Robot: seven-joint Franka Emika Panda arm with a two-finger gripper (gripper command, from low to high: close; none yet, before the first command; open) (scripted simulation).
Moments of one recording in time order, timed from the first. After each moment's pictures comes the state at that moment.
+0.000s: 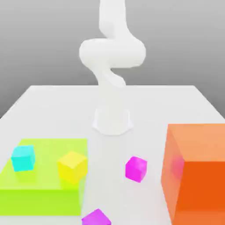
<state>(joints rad) 0.04 -0.71 -0.04 -2.30 0.03 2.33 0.72</state>
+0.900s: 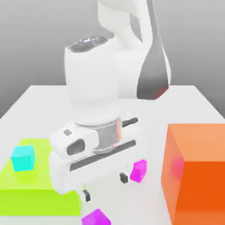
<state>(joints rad) 0.18 0.25 -0.23 -2.32 0.22 2.61 -0.05</state>
